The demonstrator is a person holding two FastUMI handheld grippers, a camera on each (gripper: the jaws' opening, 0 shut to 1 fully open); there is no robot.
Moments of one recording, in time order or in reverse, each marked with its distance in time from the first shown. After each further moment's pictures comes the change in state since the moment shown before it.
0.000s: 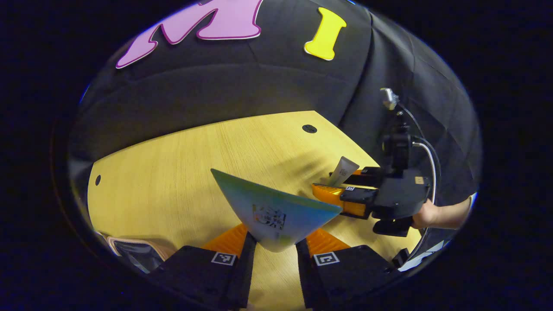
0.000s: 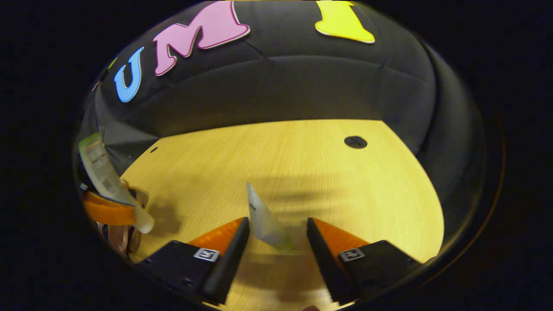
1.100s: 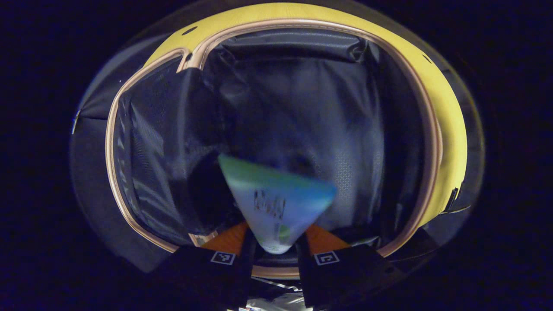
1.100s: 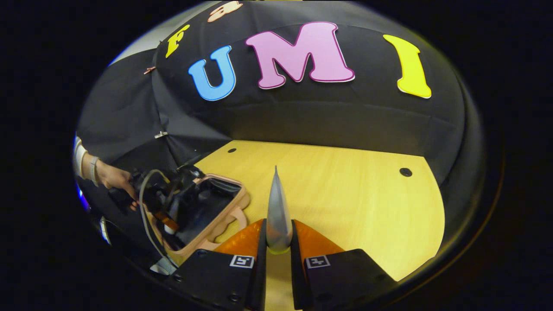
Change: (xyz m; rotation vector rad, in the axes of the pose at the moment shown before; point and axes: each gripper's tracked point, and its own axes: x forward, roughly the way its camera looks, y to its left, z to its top) left arm -0.155 0.217 -0.302 -0.356 0.835 0.352; right arm -0.197 0.223 0.002 -0.149 -0.075 0.342
